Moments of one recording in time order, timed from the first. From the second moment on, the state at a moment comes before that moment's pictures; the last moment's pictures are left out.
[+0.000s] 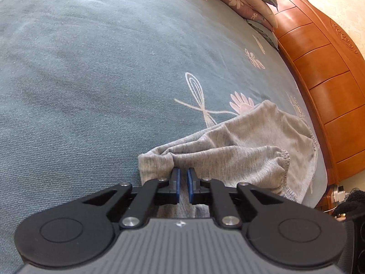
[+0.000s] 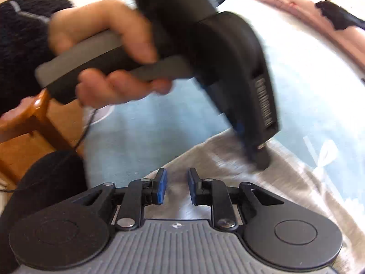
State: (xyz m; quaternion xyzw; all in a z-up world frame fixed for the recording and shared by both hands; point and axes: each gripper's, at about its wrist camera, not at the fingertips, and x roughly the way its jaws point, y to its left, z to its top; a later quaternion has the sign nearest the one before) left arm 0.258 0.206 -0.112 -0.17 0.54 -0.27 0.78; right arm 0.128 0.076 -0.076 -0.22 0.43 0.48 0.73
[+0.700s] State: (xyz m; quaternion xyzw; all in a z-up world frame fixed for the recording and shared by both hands) left arm 0.260 0.210 -0.116 -0.18 0.54 -0.27 0.78; right arm 0.071 0.065 -0.079 -0.26 0.41 0.49 0.73
